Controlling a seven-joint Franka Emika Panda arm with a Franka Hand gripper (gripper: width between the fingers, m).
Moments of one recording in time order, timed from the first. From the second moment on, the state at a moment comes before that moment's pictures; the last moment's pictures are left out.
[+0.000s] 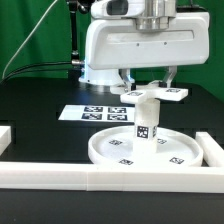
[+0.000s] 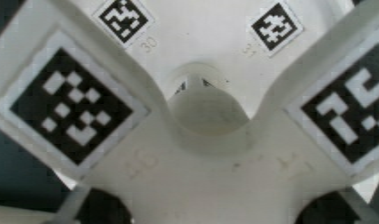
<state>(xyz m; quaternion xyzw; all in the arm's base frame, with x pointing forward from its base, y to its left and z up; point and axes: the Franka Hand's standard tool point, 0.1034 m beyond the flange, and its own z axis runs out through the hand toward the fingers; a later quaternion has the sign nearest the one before) 0.554 0.034 0.106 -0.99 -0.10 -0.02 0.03</state>
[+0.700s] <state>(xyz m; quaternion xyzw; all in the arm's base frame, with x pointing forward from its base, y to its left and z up) 0.560 0.029 0.106 -0.99 -0.12 -0.04 0.02</state>
